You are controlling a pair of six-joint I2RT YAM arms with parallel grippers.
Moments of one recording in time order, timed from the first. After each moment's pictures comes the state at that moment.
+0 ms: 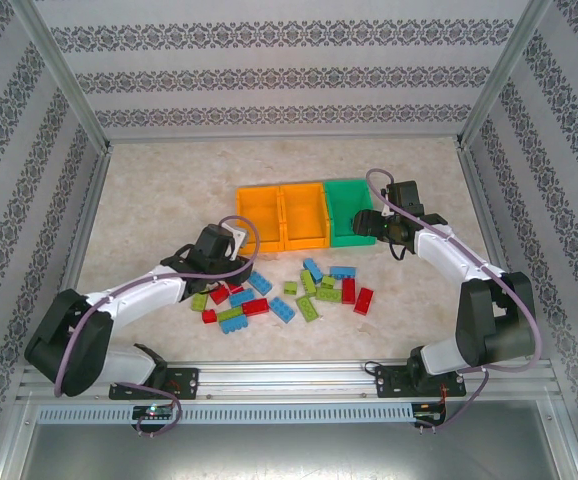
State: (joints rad) left arm -0.52 1.33 0.65 -0.19 0.06 -0.22; right arm 0.16 1.45 0.91 -0.40 -0.10 0.36
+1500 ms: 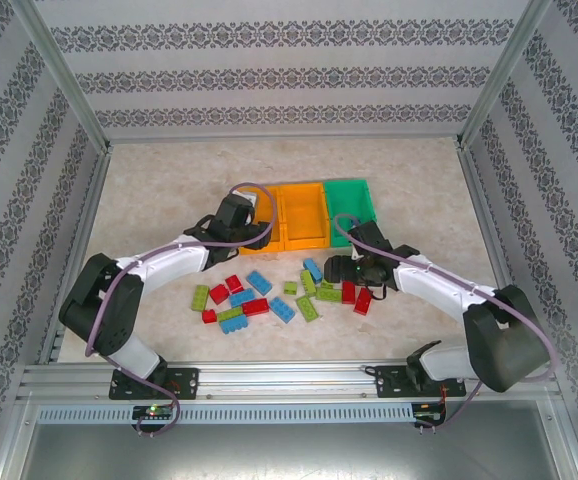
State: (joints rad) left arm -0.52 1.58 0.93 -0.10 -0.12 -0.30; right arm 0.49 1.36 0.69 -0.45 -0.09 0.53
